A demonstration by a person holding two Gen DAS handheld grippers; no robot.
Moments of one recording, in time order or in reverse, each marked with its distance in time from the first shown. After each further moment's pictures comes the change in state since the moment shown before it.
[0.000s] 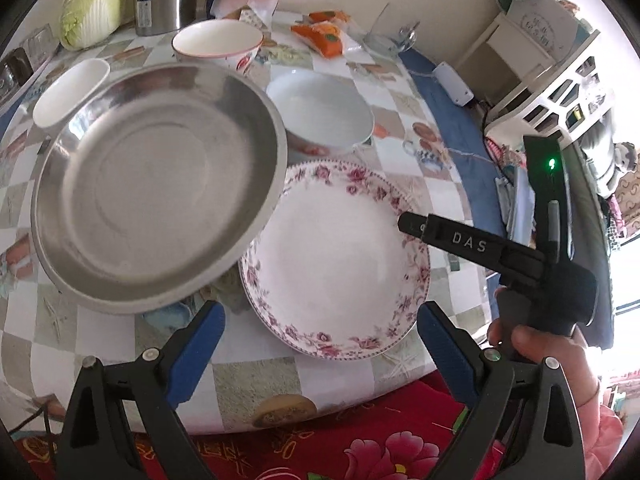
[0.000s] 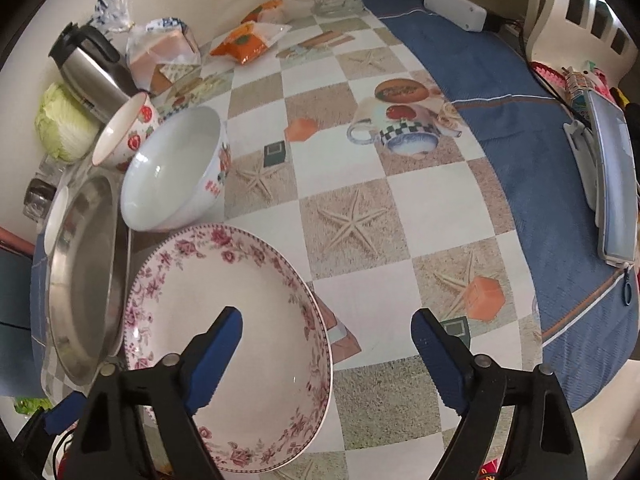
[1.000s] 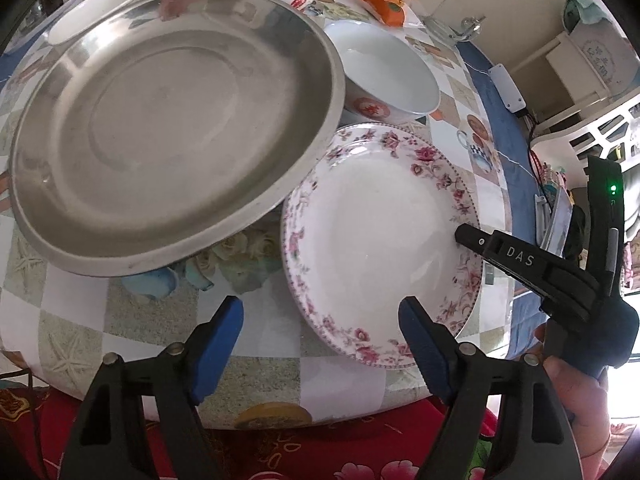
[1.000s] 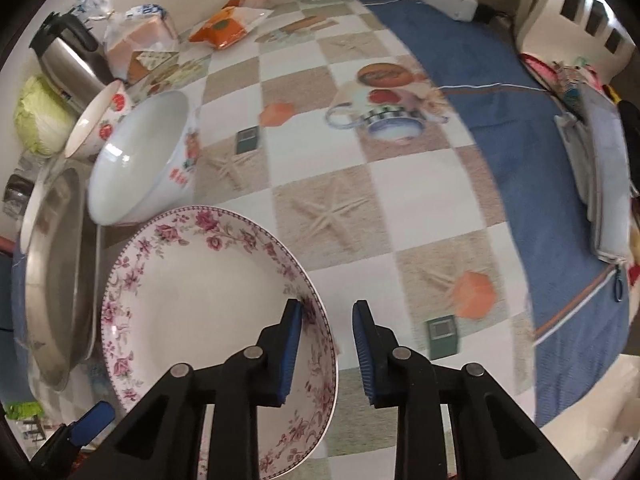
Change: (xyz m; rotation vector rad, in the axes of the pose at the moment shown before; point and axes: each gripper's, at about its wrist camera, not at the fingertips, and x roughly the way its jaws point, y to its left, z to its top) left arm 0.047 0.019 -0.005 -0.184 0.078 0.020; right arm 0.016 -0.012 0.003 0.024 0.028 -0.083
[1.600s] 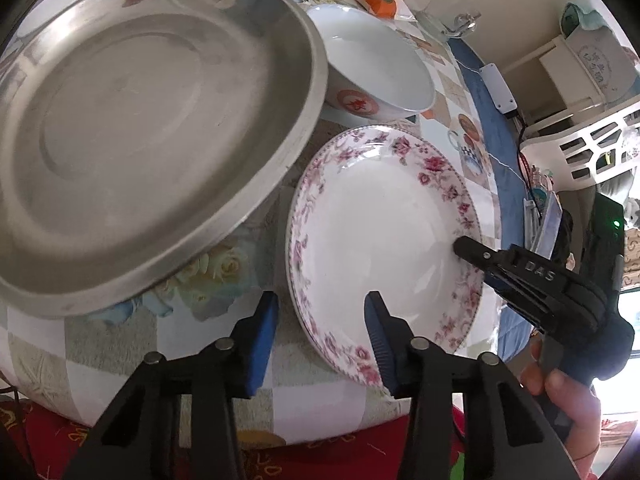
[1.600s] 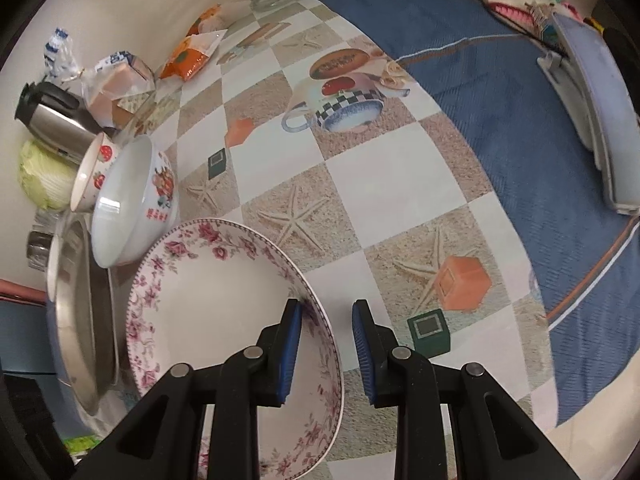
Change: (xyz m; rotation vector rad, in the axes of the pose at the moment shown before) left arm 0.028 -0.001 0.014 -0.009 0.017 -0.074; right arm 0.007 -0.042 -0.001 0.163 0.012 0.150
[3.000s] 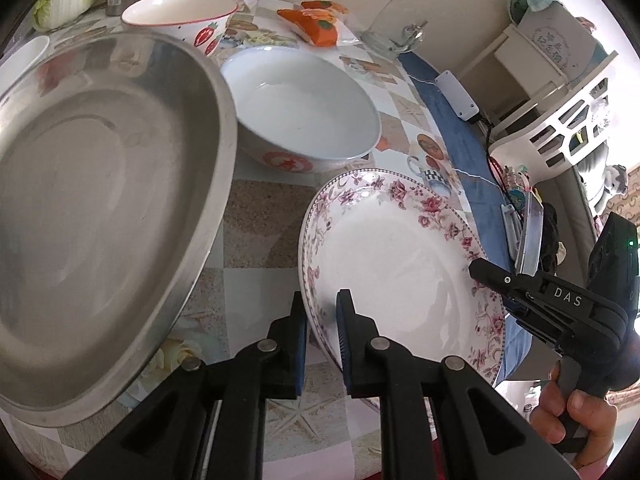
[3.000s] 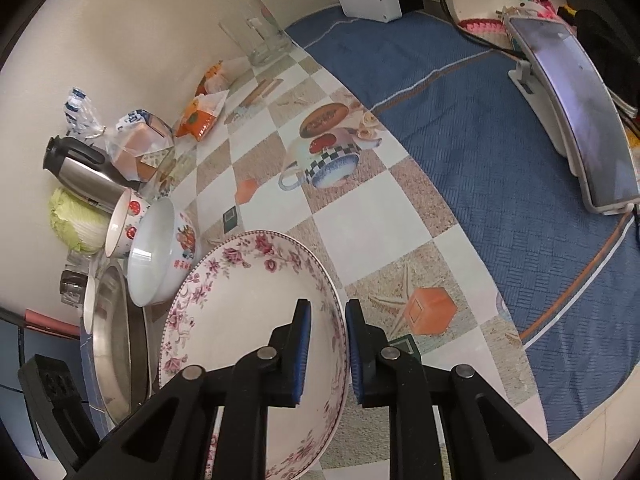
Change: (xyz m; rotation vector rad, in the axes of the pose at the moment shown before) left arm 0.010 -0.029 0.022 0.174 -0.136 -0.061; right arm -0.037 -0.036 -0.006 0.070 -0.149 0.113
